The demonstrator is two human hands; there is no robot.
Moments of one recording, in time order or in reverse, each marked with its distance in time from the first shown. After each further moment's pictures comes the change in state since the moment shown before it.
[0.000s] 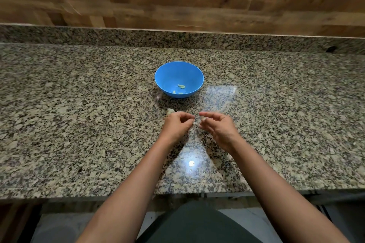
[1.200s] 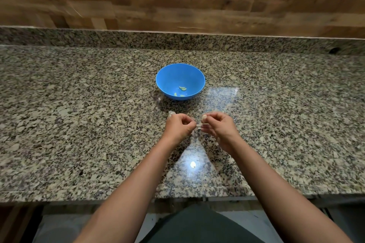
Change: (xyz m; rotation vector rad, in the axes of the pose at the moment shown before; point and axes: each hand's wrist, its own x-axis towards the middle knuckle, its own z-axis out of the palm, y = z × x) left_hand 0.001 0.003 0.001 0.019 0.017 -0.029; right_hand 0.005 -0.005 0.005 -0.113 0.069 -0.011
